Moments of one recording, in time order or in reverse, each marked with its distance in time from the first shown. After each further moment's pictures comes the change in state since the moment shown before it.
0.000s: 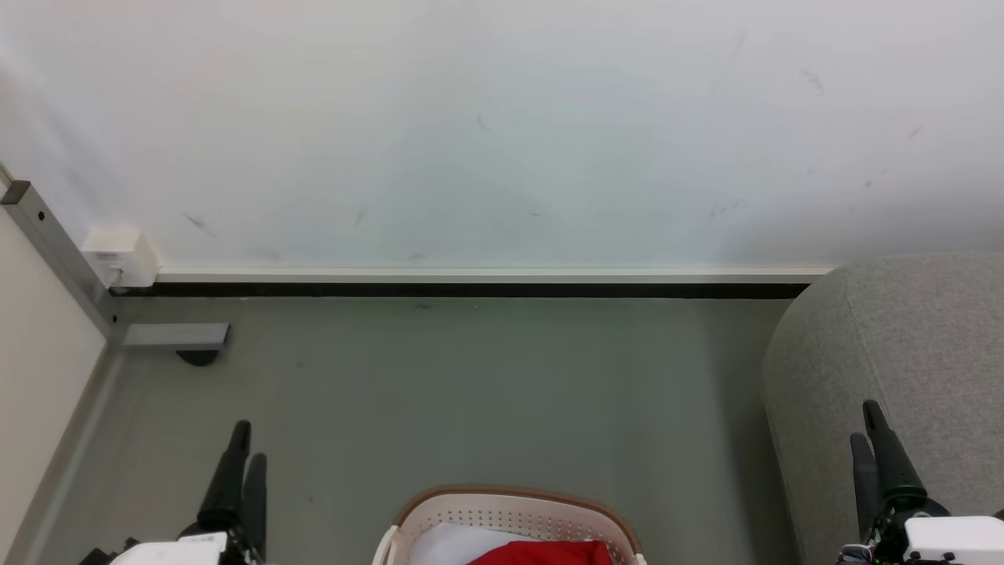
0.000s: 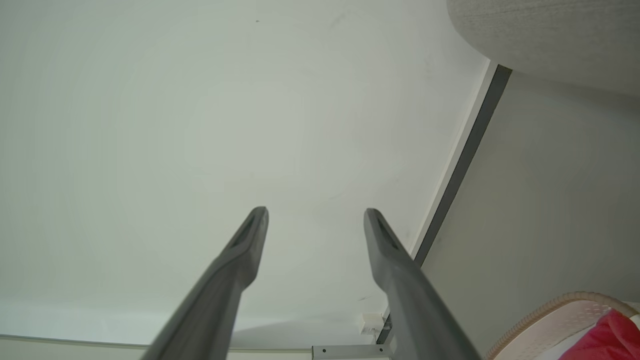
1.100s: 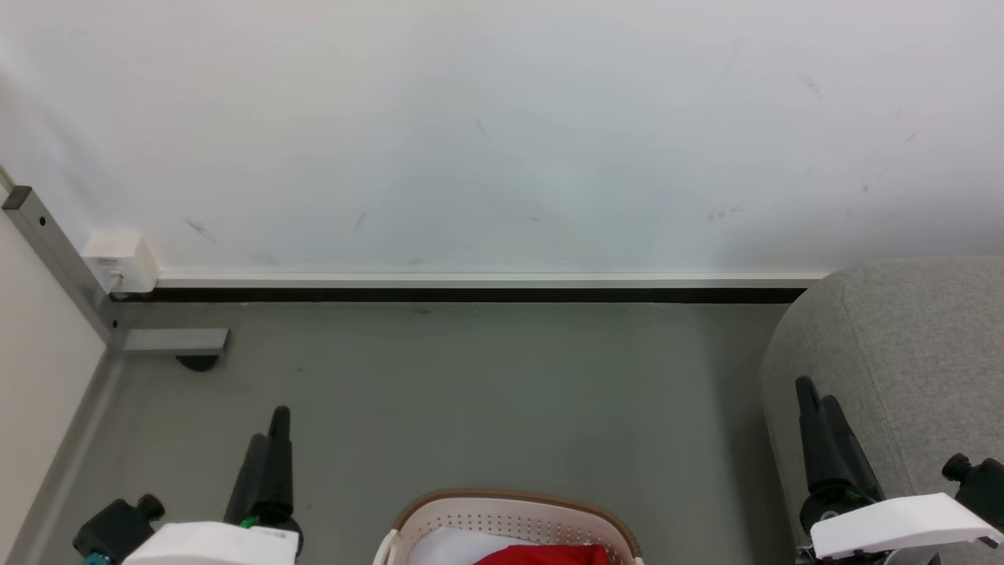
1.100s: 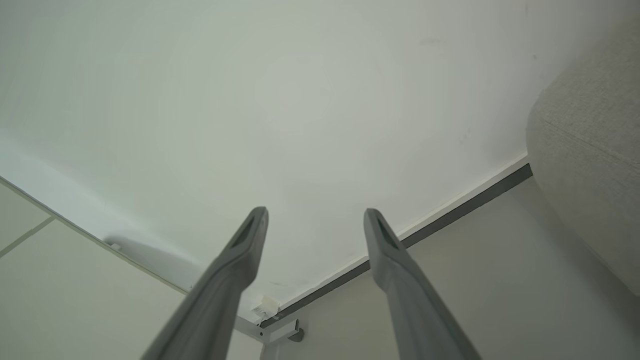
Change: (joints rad) left arm 0.006 0.001 -0.063 -0.070 0.605 0.028 -0.124; right arm -0.020 -0.033 0.155 -0.059 -0.572 0.000 -0.131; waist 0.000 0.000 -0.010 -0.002
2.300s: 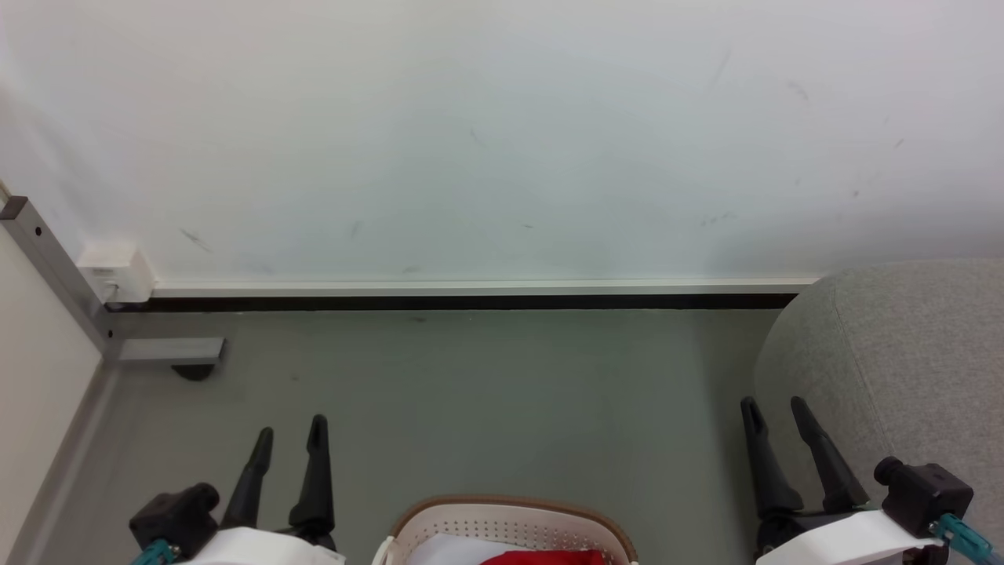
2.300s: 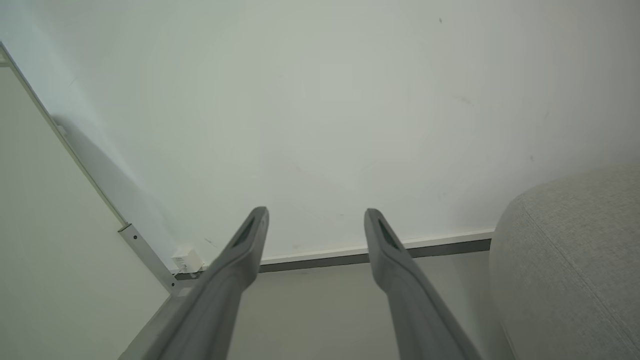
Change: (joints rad) left arm 0.016 0.005 -0.066 -0.010 0.540 0.061 -0.096; right arm -0.003 0.001 0.065 0.049 -0.480 0.000 -0.096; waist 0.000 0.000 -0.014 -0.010
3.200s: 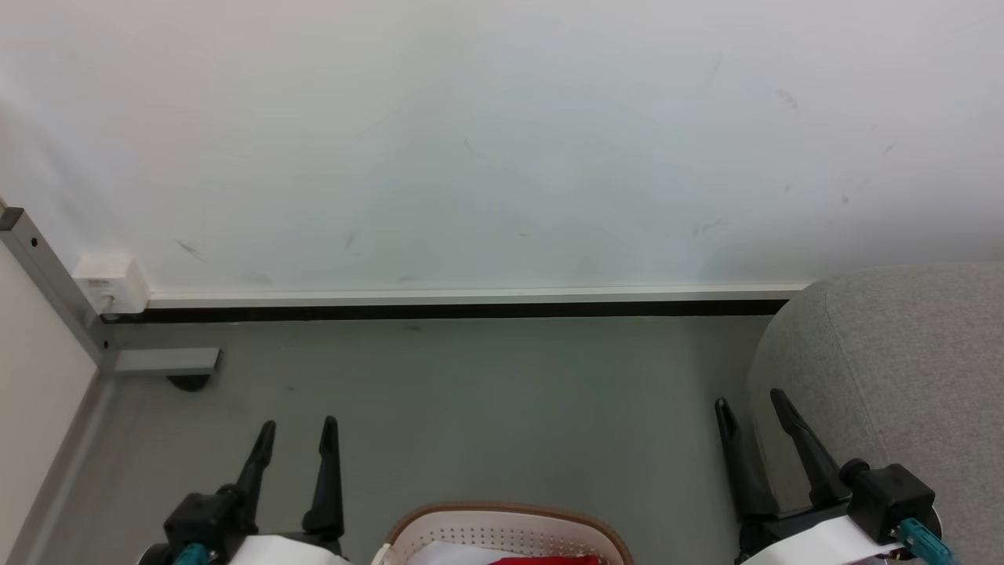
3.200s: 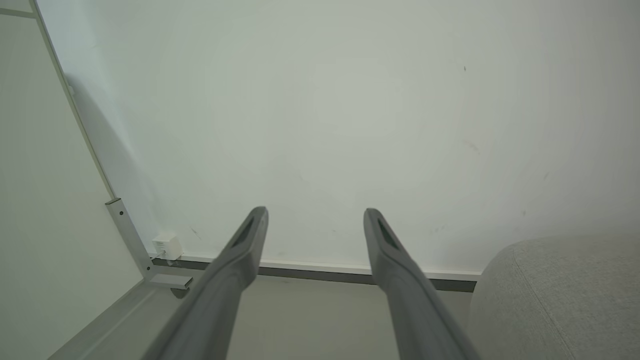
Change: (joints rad) left arm 0.003 0.000 -0.014 0.003 0.244 0.025 -0.061; right arm -0.015 0.009 0.030 0.013 -0.203 0.000 -0.061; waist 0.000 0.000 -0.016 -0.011
